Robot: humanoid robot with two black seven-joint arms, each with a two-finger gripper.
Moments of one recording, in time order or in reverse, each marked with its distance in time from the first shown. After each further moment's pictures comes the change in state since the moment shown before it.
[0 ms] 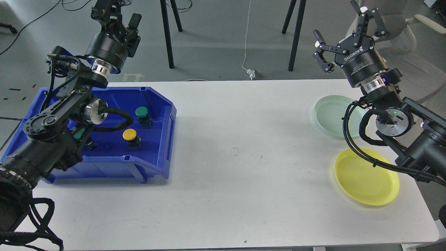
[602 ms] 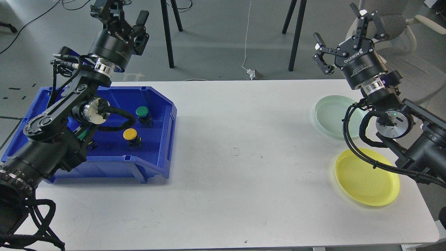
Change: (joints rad) left arm 0.023 0.001 -0.019 -0.138 -0.097 -0.129 0.000; right arm -0.007 0.000 -0.004 -0.003 0.000 0.000 0.000
